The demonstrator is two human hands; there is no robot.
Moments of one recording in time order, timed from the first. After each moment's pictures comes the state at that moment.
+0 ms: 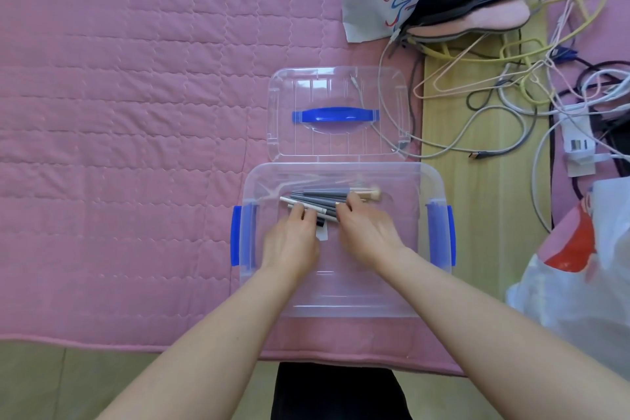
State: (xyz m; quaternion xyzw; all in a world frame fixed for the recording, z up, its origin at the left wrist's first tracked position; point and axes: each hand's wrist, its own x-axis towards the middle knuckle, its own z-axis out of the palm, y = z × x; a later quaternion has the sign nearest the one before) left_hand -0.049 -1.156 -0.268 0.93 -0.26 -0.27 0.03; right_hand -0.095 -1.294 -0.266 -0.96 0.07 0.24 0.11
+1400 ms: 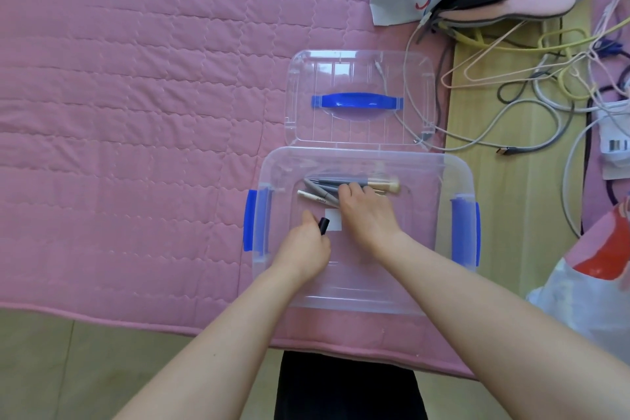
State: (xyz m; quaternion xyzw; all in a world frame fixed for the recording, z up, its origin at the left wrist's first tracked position) left_hand -0.059 -1.145 -0.257 0.86 -0.05 -0.46 0.20; right_hand -0.079 -1.273 -0.301 -0.97 0.06 0.24 0.07
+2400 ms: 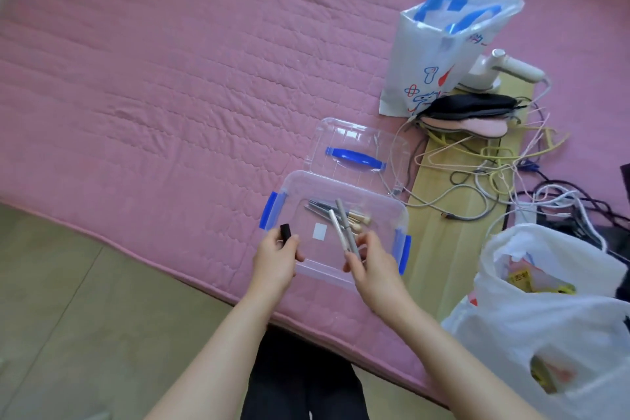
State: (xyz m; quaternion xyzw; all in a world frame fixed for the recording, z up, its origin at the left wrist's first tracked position) left_hand -0.119 -1.138 -0.083 0.76 0.28 -0.26 0.52; right_hand -0.169 -1.300 -0.094 -0.85 0.18 0.20 0.45
